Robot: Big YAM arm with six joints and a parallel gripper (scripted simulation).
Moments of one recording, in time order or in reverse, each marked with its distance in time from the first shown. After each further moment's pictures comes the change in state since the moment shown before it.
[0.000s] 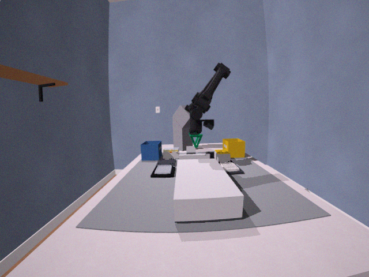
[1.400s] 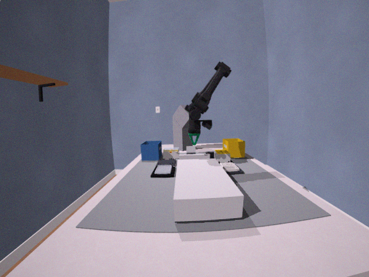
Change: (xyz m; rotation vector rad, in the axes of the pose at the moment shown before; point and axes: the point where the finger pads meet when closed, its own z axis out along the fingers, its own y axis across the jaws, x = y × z) arm 0.003 0.049 0.003 -0.007 0.002 0.010
